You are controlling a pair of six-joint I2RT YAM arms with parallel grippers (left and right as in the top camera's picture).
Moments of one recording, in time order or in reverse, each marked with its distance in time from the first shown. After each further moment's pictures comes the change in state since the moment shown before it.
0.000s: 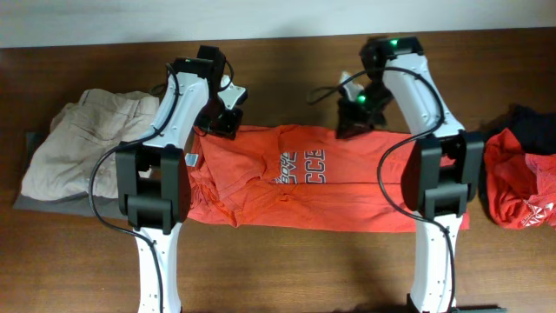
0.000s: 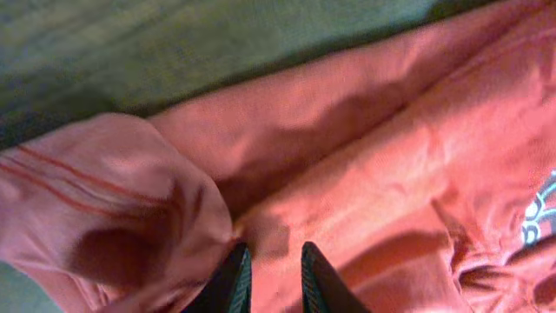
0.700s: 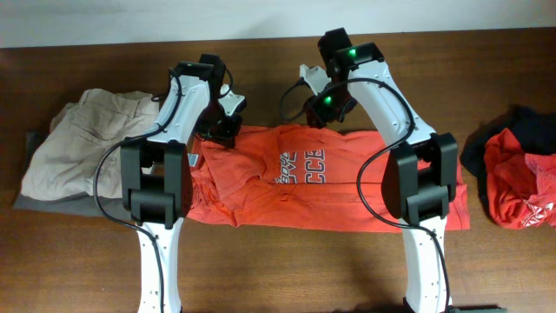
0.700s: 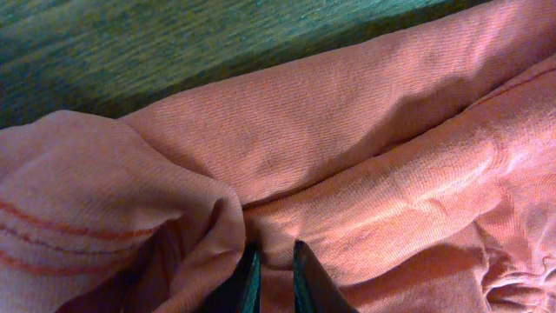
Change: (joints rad) left arm 0.012 0.063 0.002 -0.011 0.017 -0.004; right arm 0.146 0.001 -0.011 0.284 0.214 -0.233
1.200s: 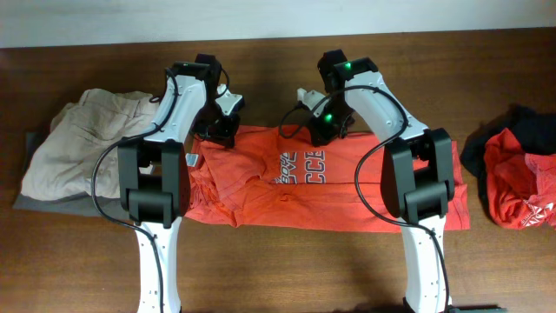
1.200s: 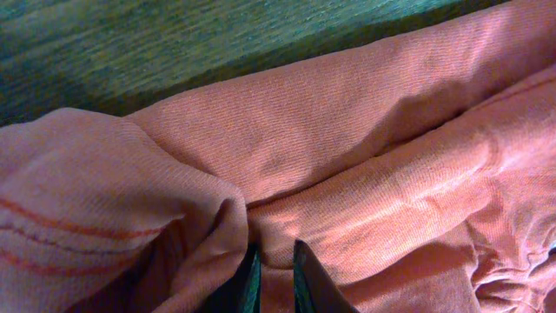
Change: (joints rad) left arm 0.017 0.003 0.000 0.000 0.041 -0.004; right arm 0.002 0.011 -0.132 -0.037 -0.095 -0.082
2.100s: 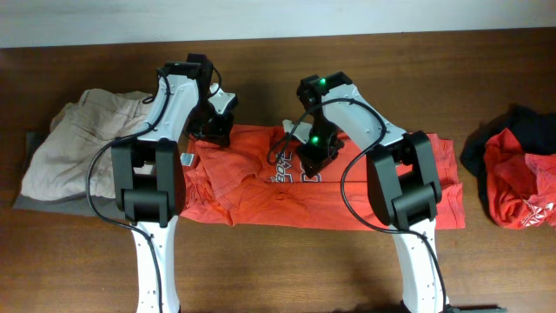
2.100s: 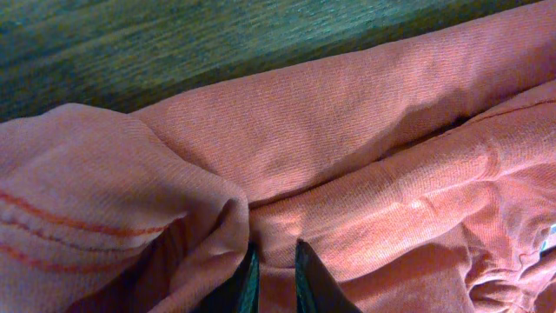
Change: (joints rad) left arm 0.034 0.001 0.000 0.000 0.014 0.000; right arm 0.103 -0.009 -0.080 -0.138 0.044 0.011
